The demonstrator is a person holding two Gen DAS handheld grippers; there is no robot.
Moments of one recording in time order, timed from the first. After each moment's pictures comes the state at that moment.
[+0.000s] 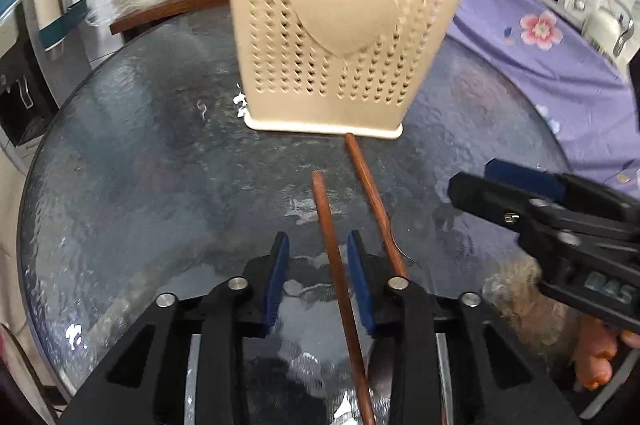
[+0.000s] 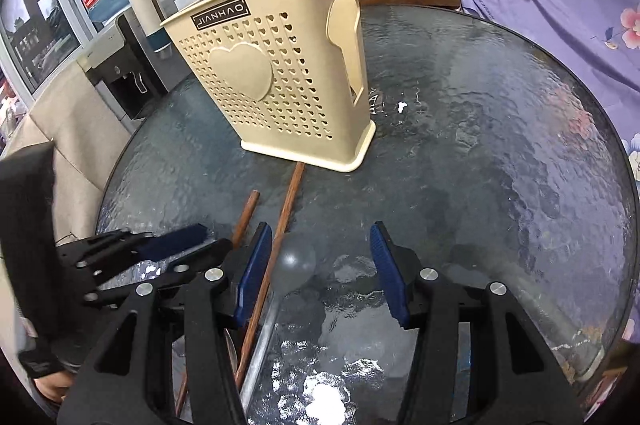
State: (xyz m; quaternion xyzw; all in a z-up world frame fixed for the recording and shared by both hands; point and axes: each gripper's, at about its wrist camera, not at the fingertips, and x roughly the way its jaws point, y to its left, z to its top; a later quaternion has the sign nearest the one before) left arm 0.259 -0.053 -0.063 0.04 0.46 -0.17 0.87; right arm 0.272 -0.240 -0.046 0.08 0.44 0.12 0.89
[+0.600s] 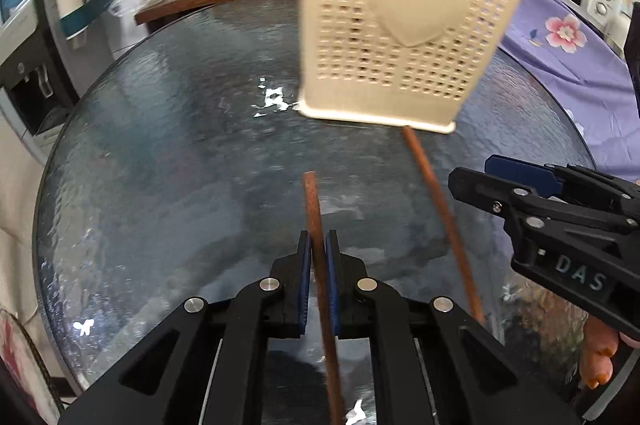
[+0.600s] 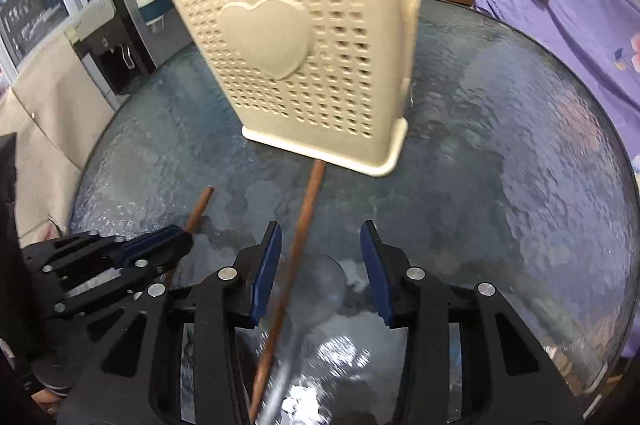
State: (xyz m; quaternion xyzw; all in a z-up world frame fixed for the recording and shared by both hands) left arm 0.263 -0.014 -0.067 0.03 0.46 -0.13 0.88; right arm 0.300 -0.194 -0.065 0.03 0.46 0.10 0.88
